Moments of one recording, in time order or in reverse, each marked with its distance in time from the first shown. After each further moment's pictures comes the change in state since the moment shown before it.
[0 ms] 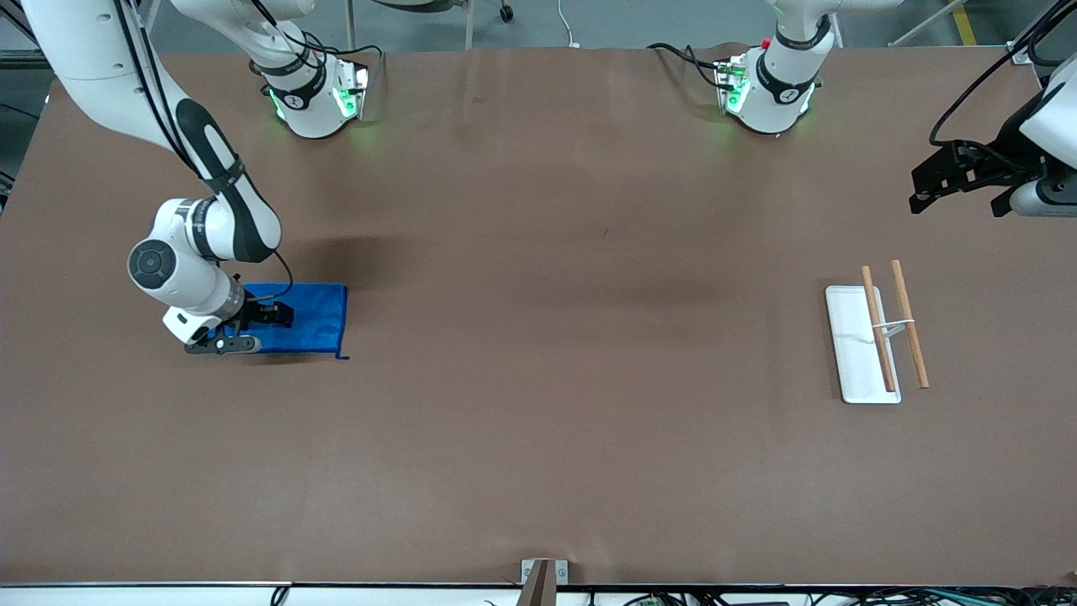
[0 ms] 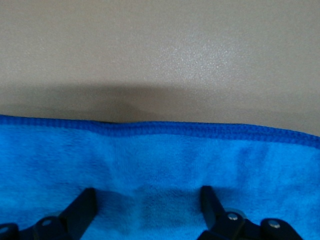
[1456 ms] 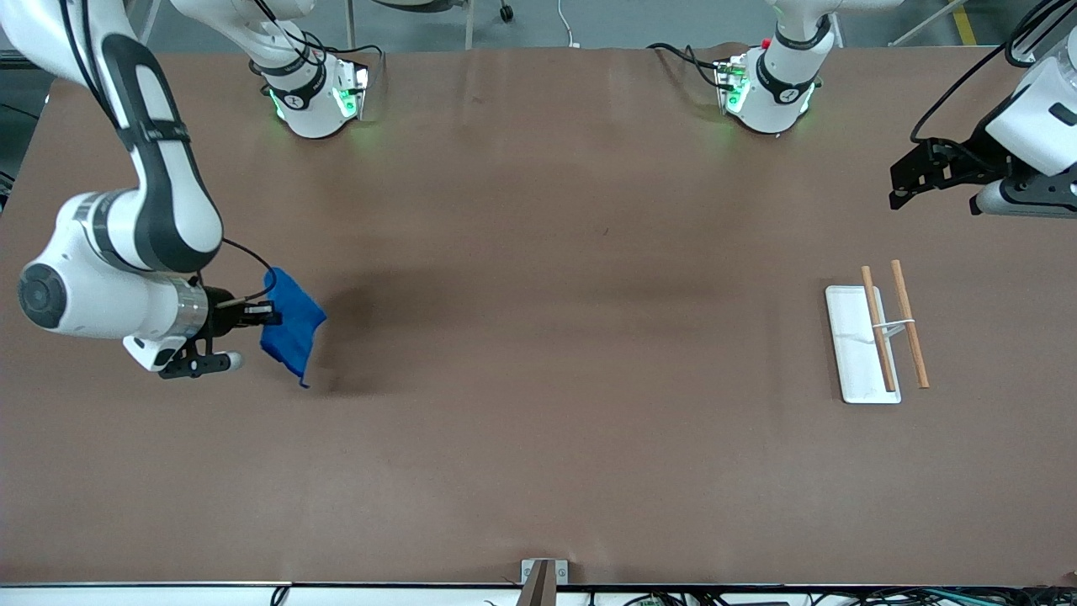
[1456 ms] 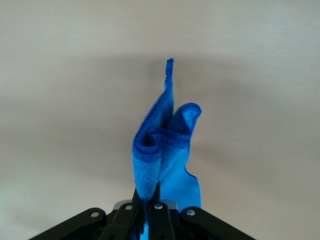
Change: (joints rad) left arm -0.002 -0.026 -0.029 -0.048 -0.006 -0.011 0.001; right arm 0.004 -0.136 0.125 0.466 0.351 -0.790 -0.036
